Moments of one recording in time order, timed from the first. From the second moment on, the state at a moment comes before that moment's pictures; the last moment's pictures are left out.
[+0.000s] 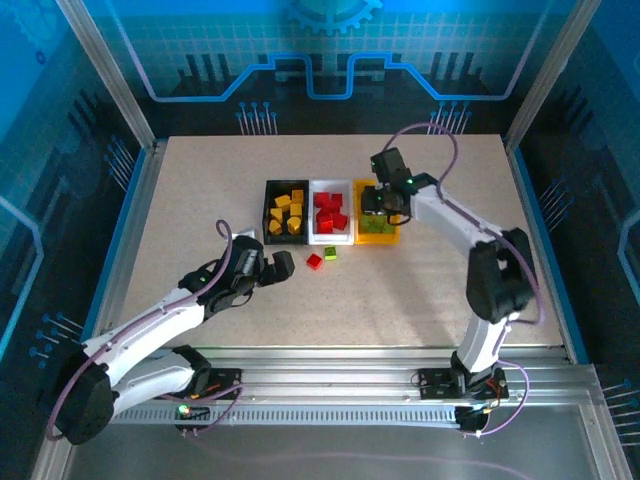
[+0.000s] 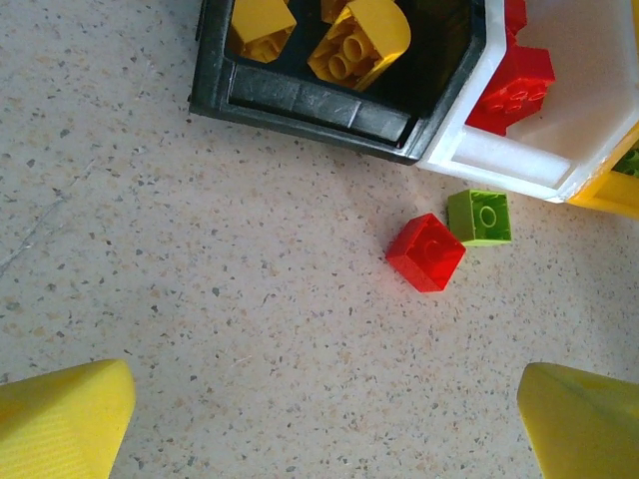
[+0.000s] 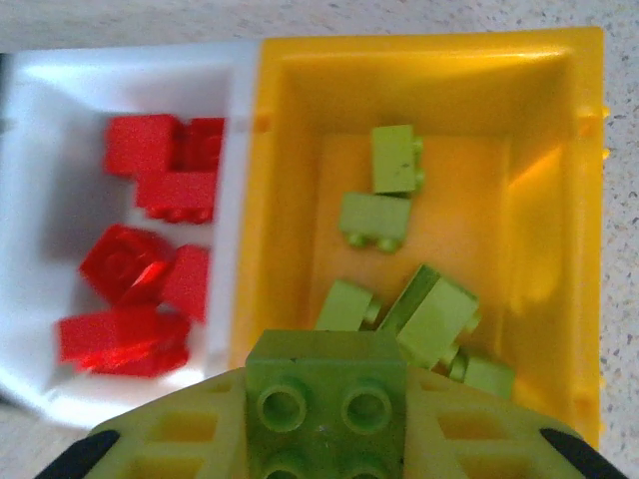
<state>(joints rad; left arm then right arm) -0.57 1.04 0.60 -0.36 -0.13 -0.80 0.41 1.83 1.46 -0.63 0.05 0.41</state>
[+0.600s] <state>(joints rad) -0.58 1.29 0.69 -0.33 0.00 -0.67 0.41 1.83 1.51 -0.68 0.05 0.43</state>
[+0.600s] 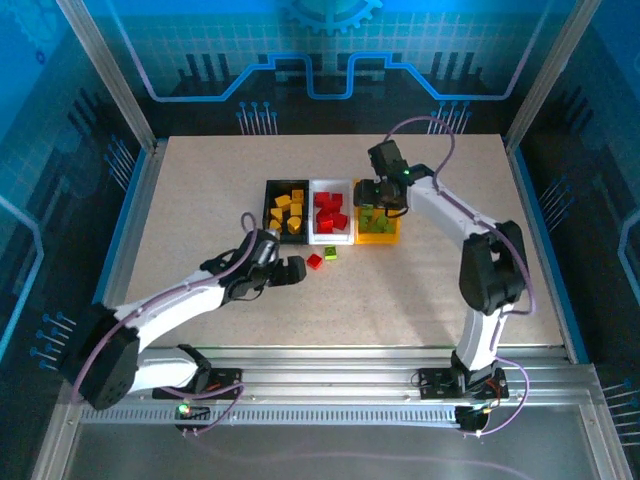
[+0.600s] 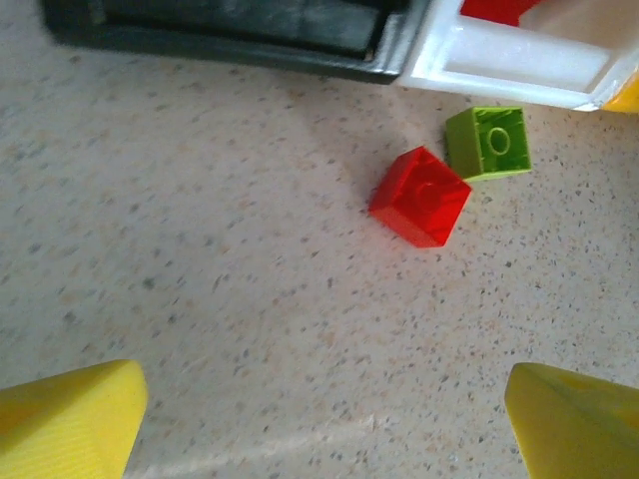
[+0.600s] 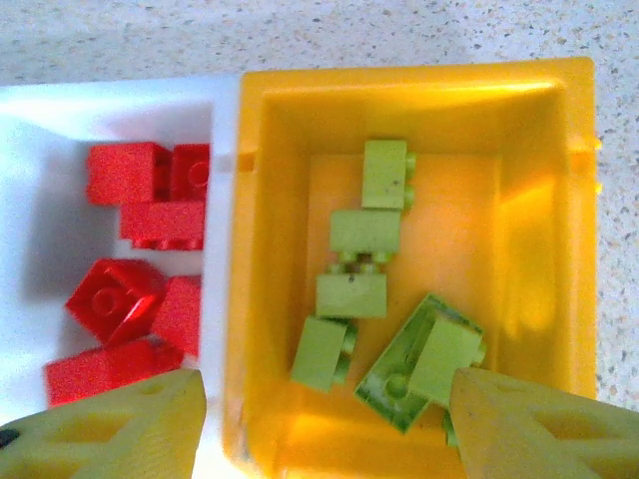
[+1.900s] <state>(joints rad) -0.75 1.55 0.88 -0.30 -0.22 -0.53 0.45 1.54 1.20 -0.57 0.02 0.48</state>
